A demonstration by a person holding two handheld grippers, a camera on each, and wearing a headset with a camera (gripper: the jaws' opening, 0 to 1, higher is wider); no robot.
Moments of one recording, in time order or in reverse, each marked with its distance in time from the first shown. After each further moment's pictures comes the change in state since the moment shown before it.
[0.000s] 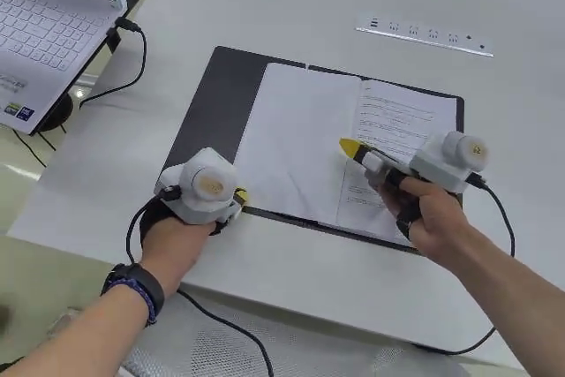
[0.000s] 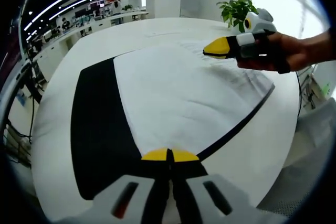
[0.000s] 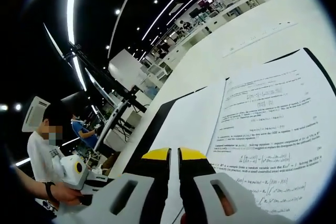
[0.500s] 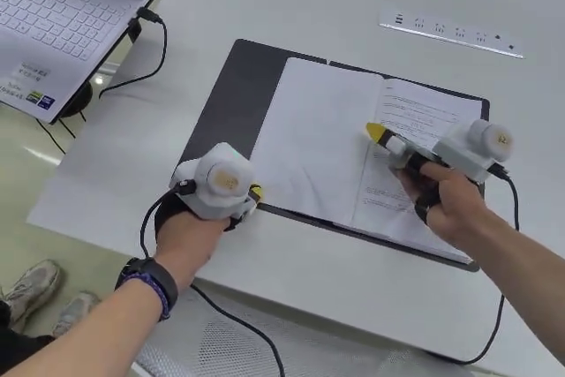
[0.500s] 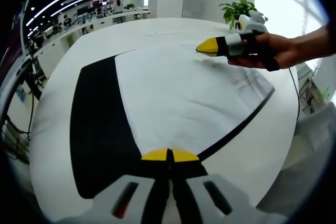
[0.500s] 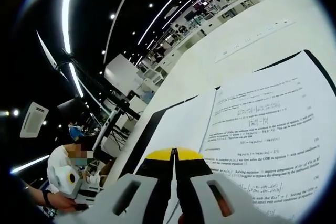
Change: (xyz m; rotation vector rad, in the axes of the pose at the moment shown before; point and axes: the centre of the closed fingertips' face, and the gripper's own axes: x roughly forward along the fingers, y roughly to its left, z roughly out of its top) left arm 0.001 0.000 0.001 -0.025 -0.001 -0.006; right arm 0.011 -0.018 0.022 0.027 -0.034 -0.024
